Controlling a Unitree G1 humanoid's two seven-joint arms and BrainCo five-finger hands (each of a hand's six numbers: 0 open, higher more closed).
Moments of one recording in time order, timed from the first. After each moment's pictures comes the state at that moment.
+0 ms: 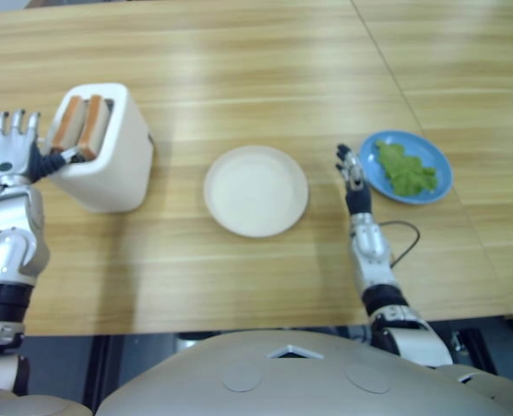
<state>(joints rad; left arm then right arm) -0.04 0.84 0.04 0.10 0.93 0.34 0.13 -0.17 -0.13 -0.11 0.77 -0.03 -0.73 0.01</state>
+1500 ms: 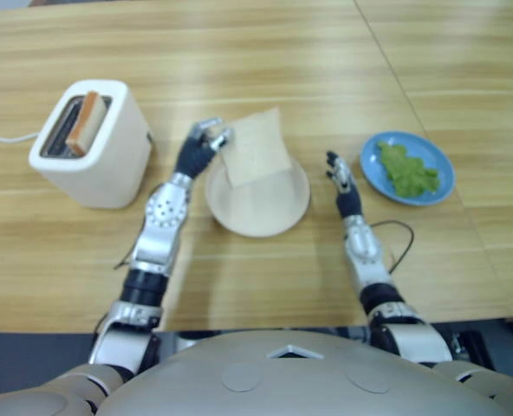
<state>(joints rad) -0.18 0.14 -0.15 0.20 0.01 -0.12 -0.14 -0.20 -0.13 -0.06 0.85 -0.08 -0.72 -0.03</state>
